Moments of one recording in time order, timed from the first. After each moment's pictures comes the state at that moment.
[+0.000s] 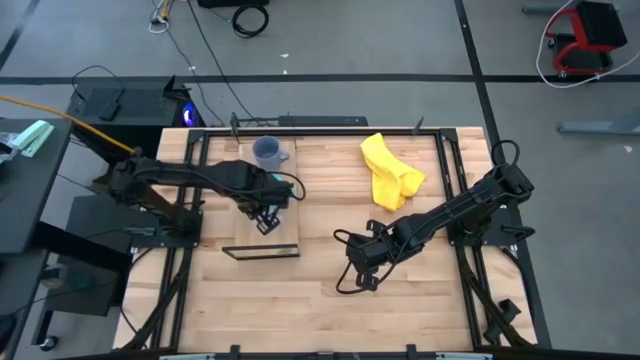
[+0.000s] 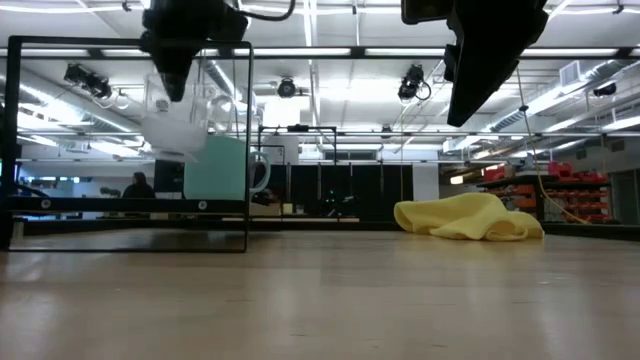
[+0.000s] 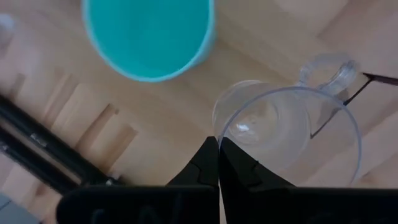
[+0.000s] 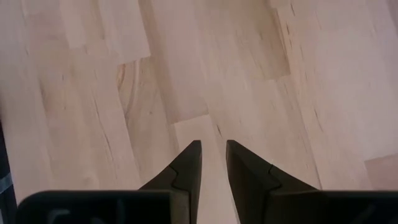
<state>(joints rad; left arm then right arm) -0.03 1.56 1.46 -1.44 -0.16 -0.71 0.41 1.67 1.25 -0.79 0.17 0.66</state>
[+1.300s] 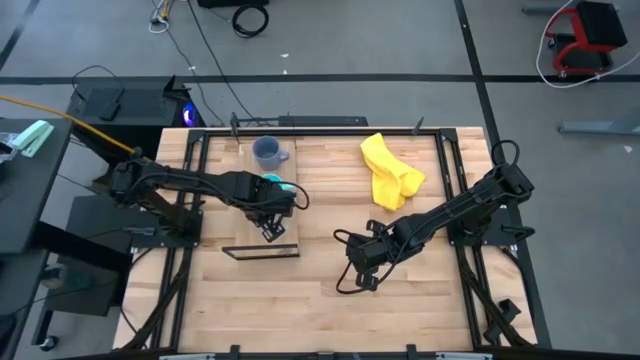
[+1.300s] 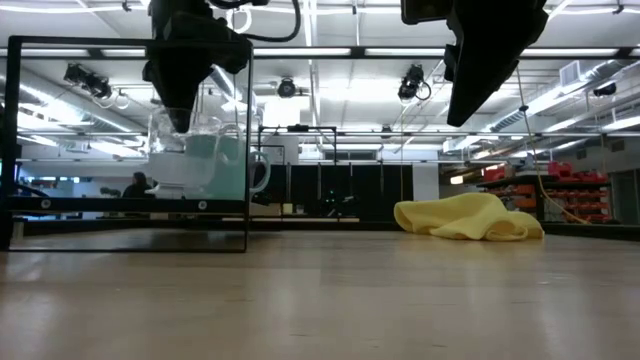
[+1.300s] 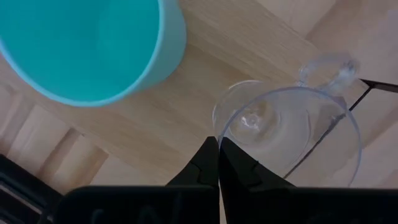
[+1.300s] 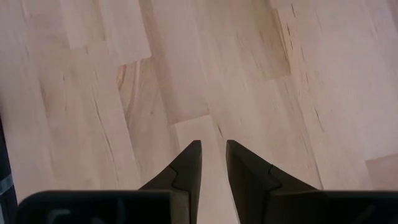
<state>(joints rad) -0.06 1.56 1.30 -1.22 -0.14 -0.70 0.41 1.67 1.25 -0.78 0.17 0.66</state>
